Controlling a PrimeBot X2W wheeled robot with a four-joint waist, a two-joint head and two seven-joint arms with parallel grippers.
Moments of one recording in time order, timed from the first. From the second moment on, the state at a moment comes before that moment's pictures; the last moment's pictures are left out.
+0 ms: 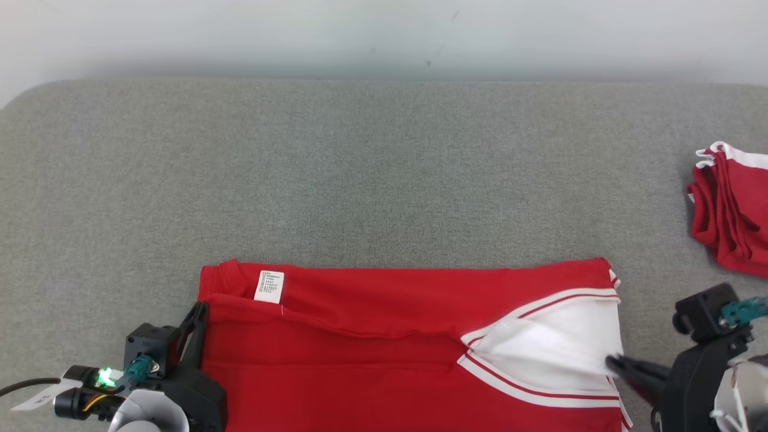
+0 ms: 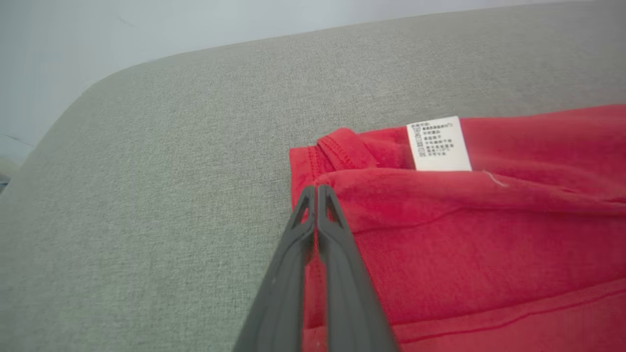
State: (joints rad) left arm -0.37 0.50 -0.63 0.37 -0.61 0.20 -0.14; right arm 0.03 -0.53 0.04 -0.35 0.63 0.13 0.94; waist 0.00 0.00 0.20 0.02
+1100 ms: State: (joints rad) left arm 0.01 0.34 -0.19 -0.10 -0.57 0.12 -0.26; right arm 0.14 -0.08 -0.26 -0.32 0.51 0.13 0.81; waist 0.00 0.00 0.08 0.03
